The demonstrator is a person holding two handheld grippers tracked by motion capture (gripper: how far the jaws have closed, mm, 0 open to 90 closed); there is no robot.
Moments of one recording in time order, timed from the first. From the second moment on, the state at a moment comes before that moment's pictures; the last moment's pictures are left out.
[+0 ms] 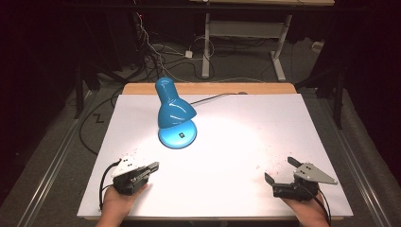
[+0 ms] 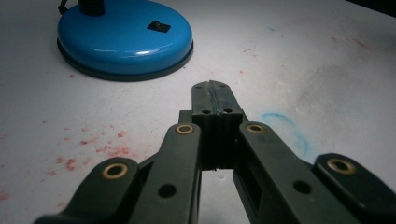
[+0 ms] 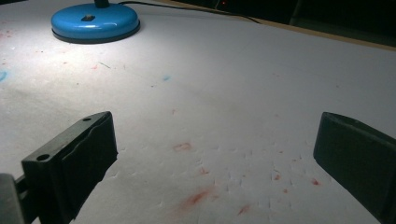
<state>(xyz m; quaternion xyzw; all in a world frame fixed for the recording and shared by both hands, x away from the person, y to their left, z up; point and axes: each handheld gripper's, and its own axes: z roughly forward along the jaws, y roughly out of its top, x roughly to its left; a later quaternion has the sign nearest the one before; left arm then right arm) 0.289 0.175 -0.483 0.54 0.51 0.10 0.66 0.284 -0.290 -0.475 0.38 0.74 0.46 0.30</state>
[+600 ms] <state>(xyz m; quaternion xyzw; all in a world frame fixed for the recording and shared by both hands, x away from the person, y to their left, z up) 0.315 0.159 -0.471 0.53 0.51 0.11 0.67 0.281 -0.291 -0.474 0.38 0.74 0.47 0.29</state>
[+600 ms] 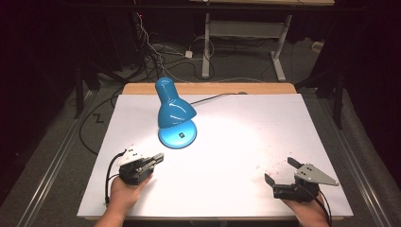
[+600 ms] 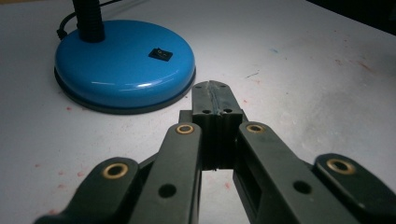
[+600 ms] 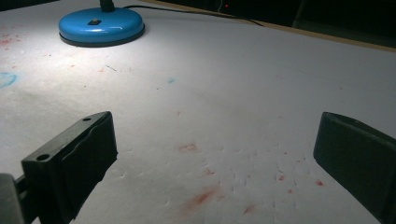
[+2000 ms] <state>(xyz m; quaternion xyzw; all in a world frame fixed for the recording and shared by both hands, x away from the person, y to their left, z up) 0.402 0.116 -0.492 0.53 0.52 0.15 0.66 0.281 -0.291 -0.473 0.38 0.74 0.48 0.29</state>
